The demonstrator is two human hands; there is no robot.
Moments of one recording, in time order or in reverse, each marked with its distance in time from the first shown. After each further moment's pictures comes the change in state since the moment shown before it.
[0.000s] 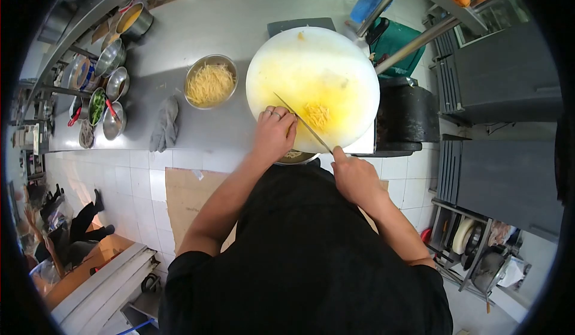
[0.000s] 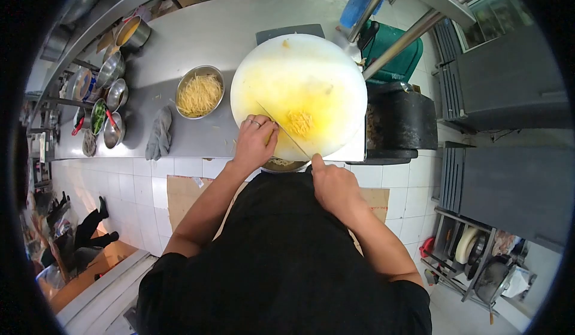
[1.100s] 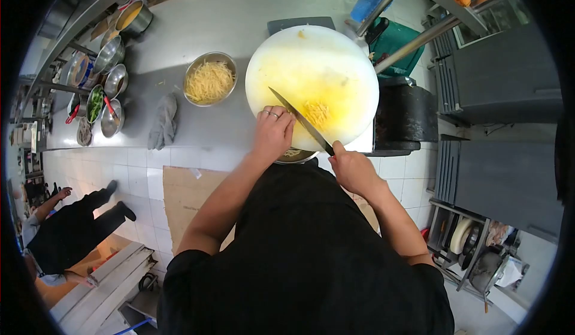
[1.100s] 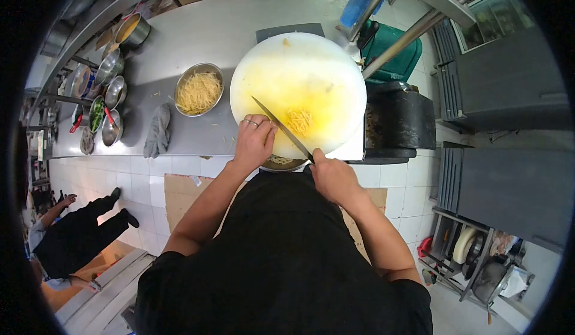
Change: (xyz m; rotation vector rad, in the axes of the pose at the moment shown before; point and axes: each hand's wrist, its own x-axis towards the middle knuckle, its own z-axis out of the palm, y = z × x) left_hand -0.005 -0.001 0.005 -0.014 0.086 0.022; right_hand 0.012 0.016 0.013 0.124 -0.010 -0.038
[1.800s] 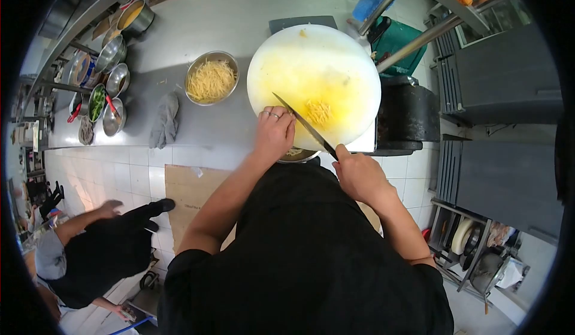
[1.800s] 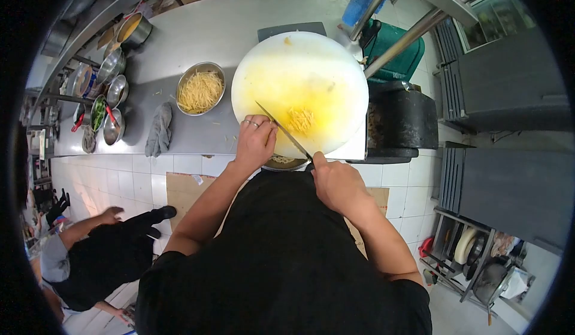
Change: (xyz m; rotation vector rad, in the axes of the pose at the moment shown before) left_hand -0.003 0.001 0.000 -0.007 0.013 -0.006; right_hand -0.007 -0.020 -0.026 0.020 -0.081 0.045
